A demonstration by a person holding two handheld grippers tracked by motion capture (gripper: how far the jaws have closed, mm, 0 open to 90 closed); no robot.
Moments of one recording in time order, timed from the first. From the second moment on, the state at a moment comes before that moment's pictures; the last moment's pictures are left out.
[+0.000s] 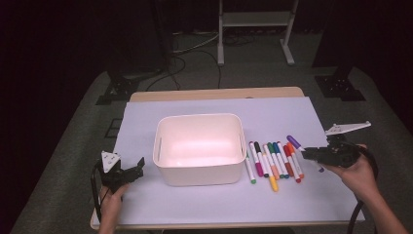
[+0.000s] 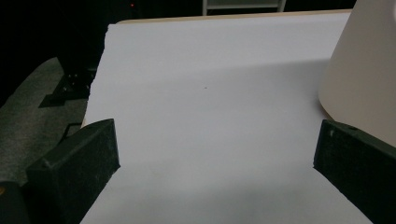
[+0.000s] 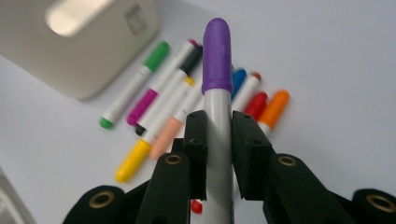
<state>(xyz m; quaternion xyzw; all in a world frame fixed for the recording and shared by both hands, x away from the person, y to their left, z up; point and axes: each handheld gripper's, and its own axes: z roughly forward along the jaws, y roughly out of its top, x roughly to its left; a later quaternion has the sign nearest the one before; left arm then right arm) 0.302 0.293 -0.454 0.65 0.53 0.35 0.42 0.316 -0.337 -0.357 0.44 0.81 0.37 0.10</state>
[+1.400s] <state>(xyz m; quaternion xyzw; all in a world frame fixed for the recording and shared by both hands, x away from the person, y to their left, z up) 0.302 0.293 -0.454 0.65 0.53 0.35 0.42 0.333 -0.169 -0.247 0.22 0.89 0.41 0.03</state>
